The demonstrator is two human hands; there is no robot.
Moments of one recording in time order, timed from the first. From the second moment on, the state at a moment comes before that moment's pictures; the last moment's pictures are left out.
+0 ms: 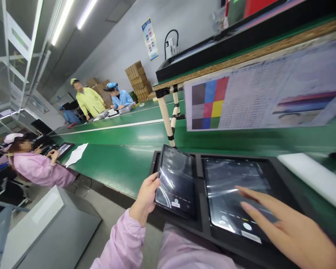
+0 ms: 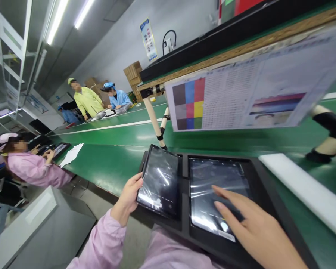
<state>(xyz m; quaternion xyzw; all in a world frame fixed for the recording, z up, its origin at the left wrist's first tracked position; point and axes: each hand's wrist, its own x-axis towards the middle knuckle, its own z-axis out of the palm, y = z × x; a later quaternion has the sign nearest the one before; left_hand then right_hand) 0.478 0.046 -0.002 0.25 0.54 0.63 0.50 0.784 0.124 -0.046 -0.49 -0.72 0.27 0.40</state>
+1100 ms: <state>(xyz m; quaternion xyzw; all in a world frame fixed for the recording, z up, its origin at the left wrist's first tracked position) 0.579 0.064 -0.003 0.64 0.61 0.47 0.06 0.763 0.113 0.006 -0.39 -0.45 0.57 0.57</state>
